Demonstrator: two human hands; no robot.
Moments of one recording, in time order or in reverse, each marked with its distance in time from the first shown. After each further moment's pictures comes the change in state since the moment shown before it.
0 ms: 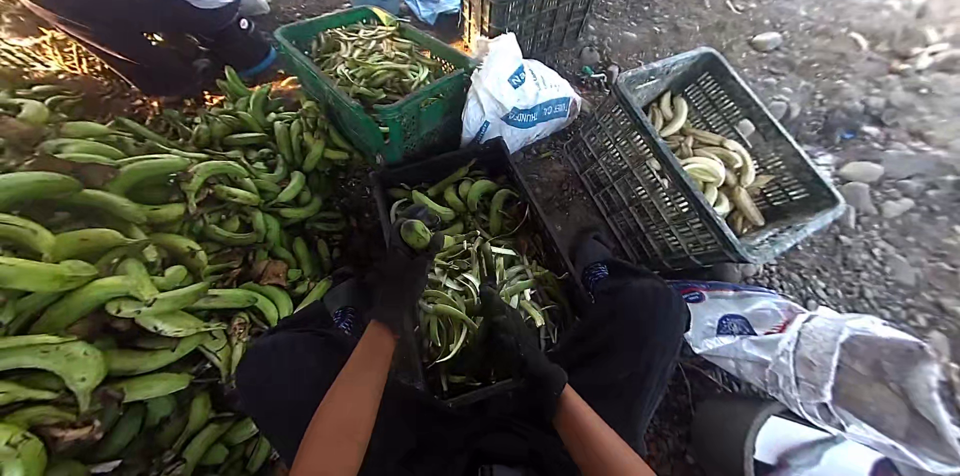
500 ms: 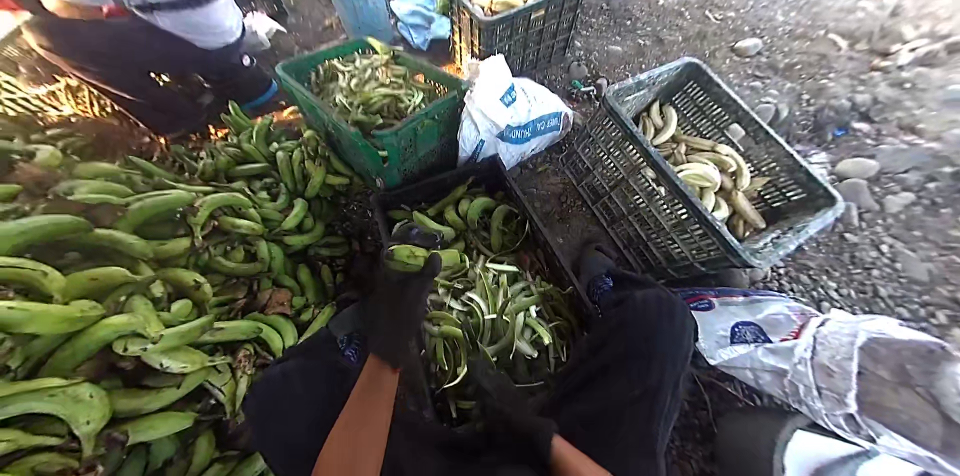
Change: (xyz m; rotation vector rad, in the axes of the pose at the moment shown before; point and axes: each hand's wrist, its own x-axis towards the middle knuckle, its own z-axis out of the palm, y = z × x) left_hand -0.007 0.025 0.005 -0.175 0.030 0.111; right_hand -0.003 0.072 0.020 -0.280 -0.073 0.177
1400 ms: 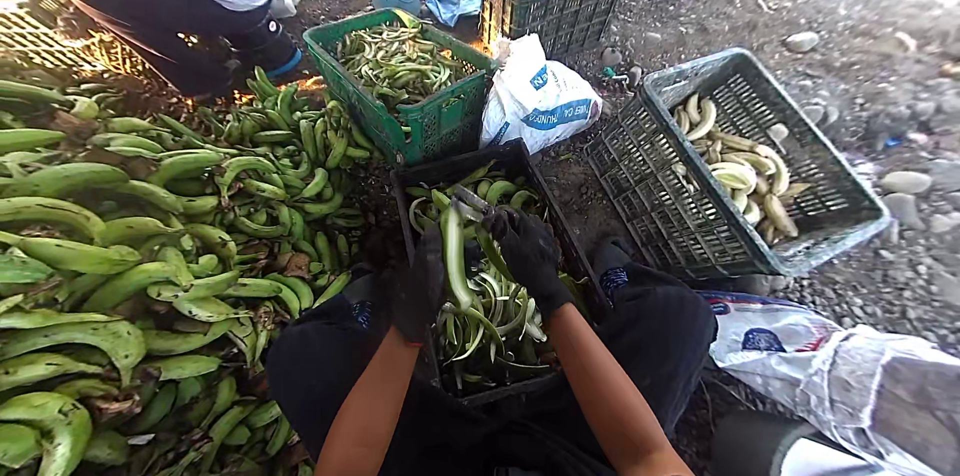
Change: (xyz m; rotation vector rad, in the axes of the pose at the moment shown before) left_hand -0.001 -0.003 0.000 -0.067 -0.015 -0.374; right_hand 0.044 -0.157 -0.074 -0.592 0.629 -0.350
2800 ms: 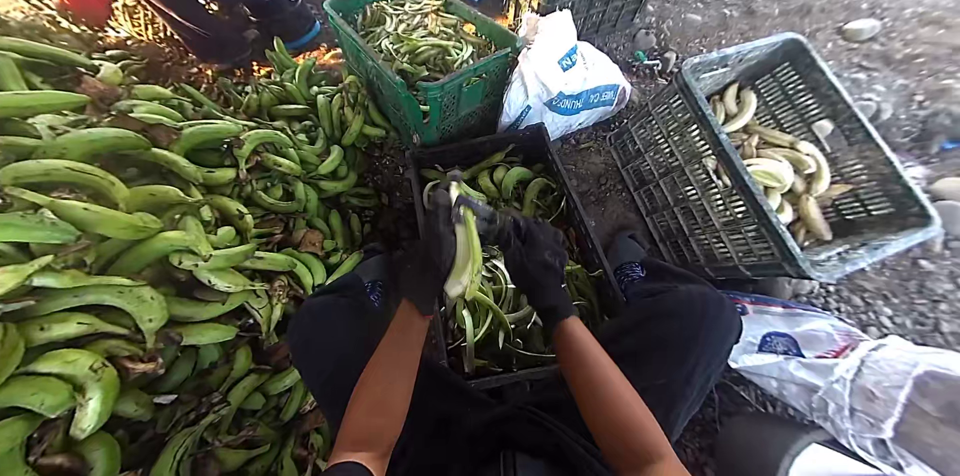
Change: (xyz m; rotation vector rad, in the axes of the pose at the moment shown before) left_hand 0.007 0.003 -0.015 0.232 -0.060 0.136; right_hand -0.030 -0.005 0.014 -0.045 0.020 -0.058
